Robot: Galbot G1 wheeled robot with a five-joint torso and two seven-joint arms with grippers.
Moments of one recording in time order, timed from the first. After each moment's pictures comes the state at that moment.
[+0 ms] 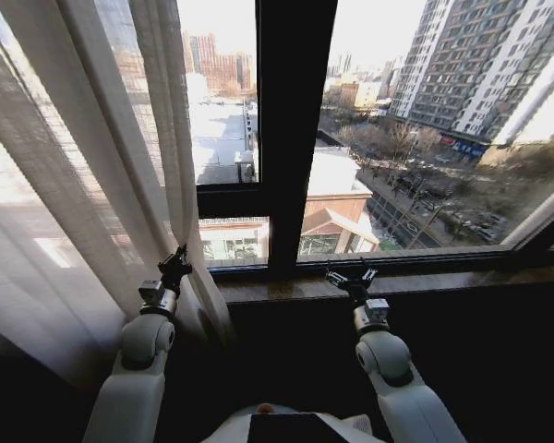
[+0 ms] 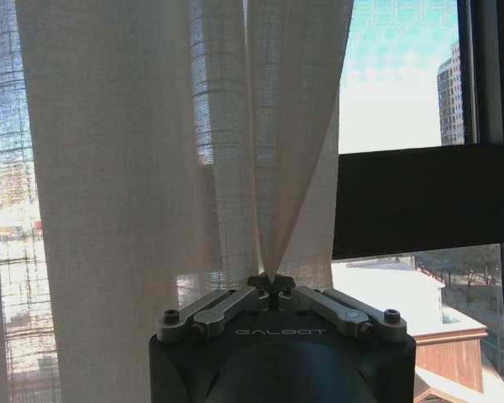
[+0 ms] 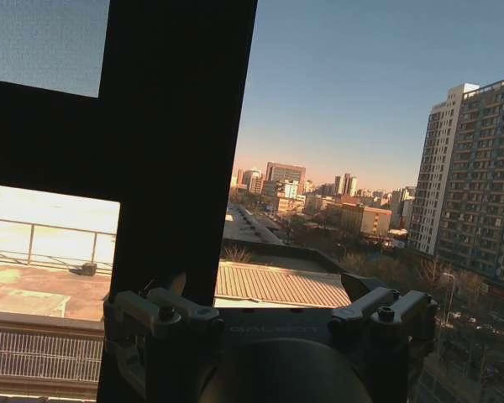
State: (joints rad) left arm 1.30 -1.36 -0.60 -2.12 -0.14 0.31 0.00; right arm -1.43 1.27 0.47 2.09 0.11 -0.16 0.21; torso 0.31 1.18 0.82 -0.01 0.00
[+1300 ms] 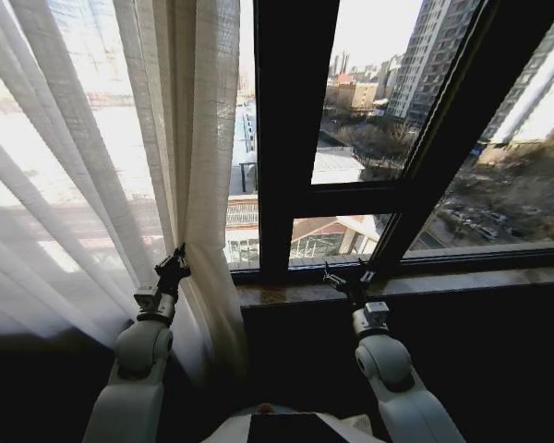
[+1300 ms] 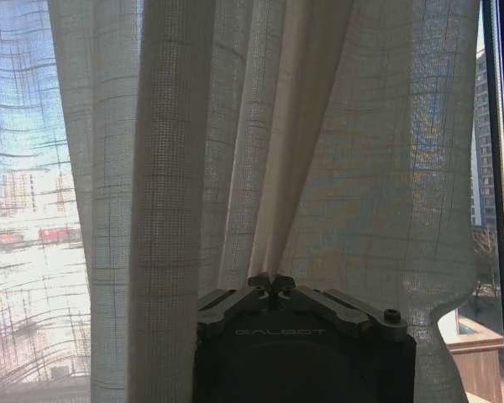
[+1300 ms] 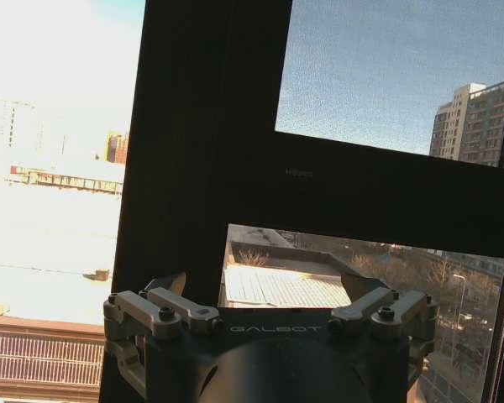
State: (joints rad) left arm 1.35 -1.39 -0.62 -2.17 -0.12 0.29 0.00; right arm -1.46 1.27 0.46 2.12 0.11 -0.16 0.21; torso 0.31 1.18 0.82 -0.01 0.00
